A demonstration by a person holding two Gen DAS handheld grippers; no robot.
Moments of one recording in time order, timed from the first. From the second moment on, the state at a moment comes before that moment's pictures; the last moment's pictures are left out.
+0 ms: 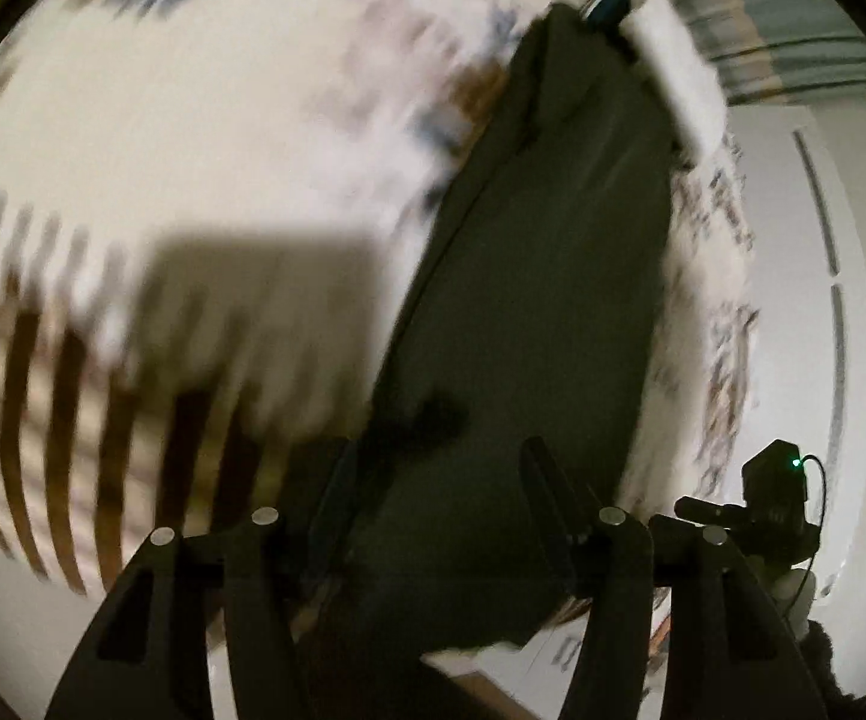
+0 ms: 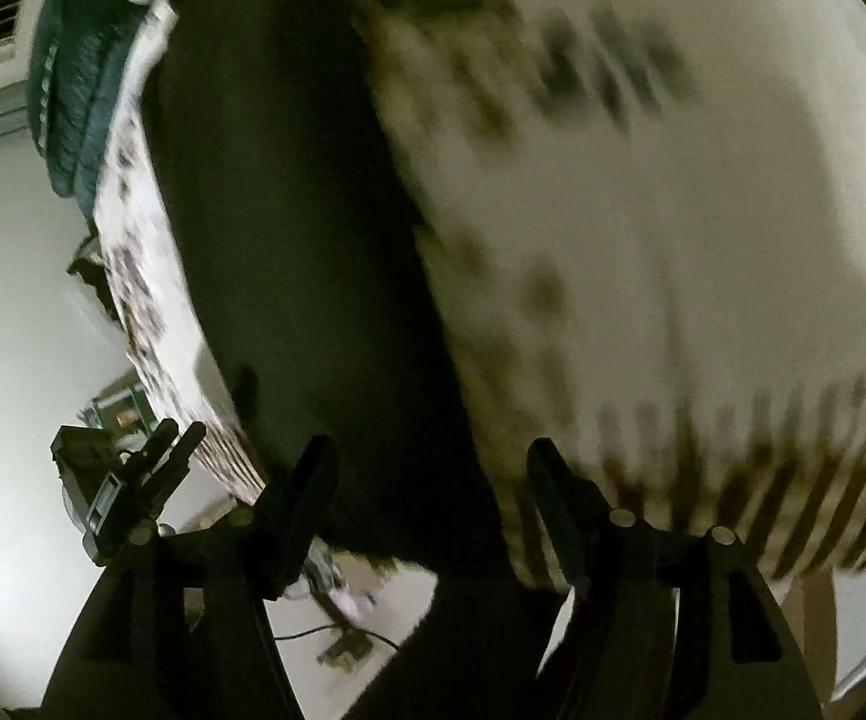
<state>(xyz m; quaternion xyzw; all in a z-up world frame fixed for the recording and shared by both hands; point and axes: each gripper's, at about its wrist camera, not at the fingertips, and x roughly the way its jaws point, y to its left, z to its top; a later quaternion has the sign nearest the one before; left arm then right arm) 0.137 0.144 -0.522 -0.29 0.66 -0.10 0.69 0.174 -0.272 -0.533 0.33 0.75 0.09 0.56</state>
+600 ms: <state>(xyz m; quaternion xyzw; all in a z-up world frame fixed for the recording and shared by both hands) 0.072 0.098 -0.575 -0.30 0.68 -0.17 0.65 0.070 -0.167 -0.636 0.38 0.75 0.14 0.53</state>
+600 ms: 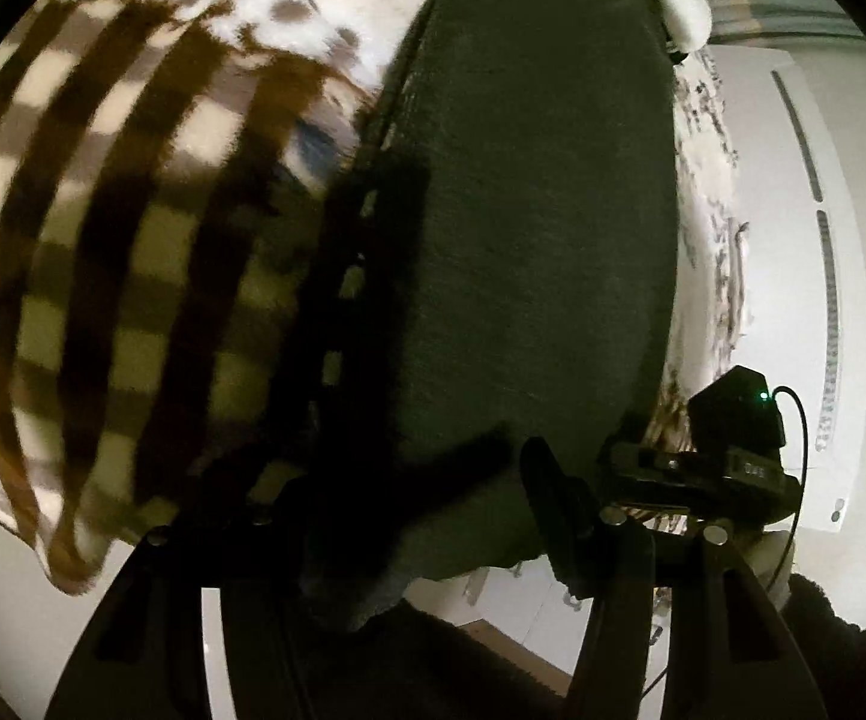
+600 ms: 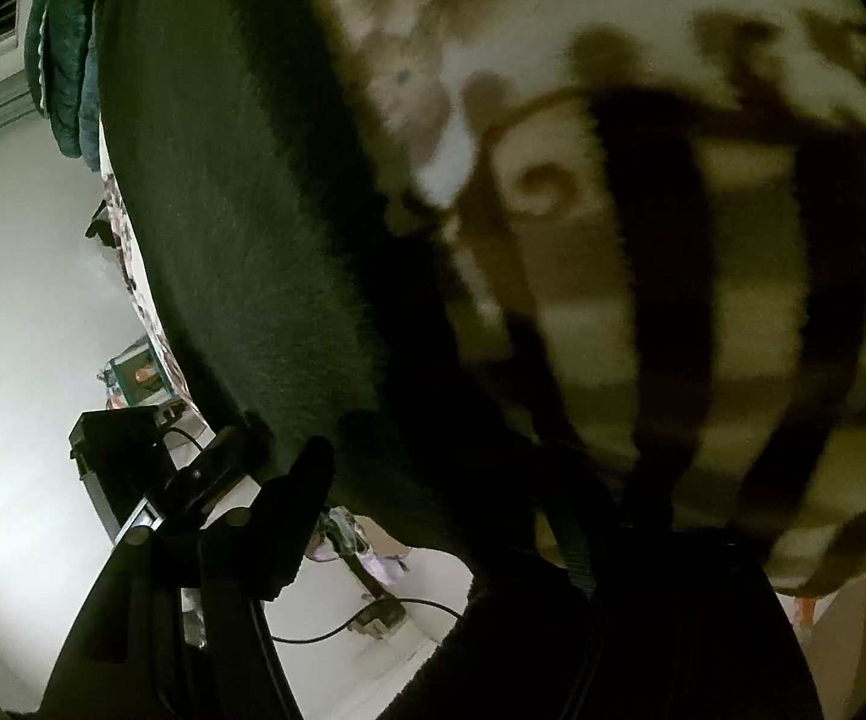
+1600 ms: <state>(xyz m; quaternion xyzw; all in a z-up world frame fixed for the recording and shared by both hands) 0.393 0.101 -0.481 -0.43 0.52 -0.20 0.71 0.393 -0.195 -0.489 0.45 0.59 0.15 0.65</state>
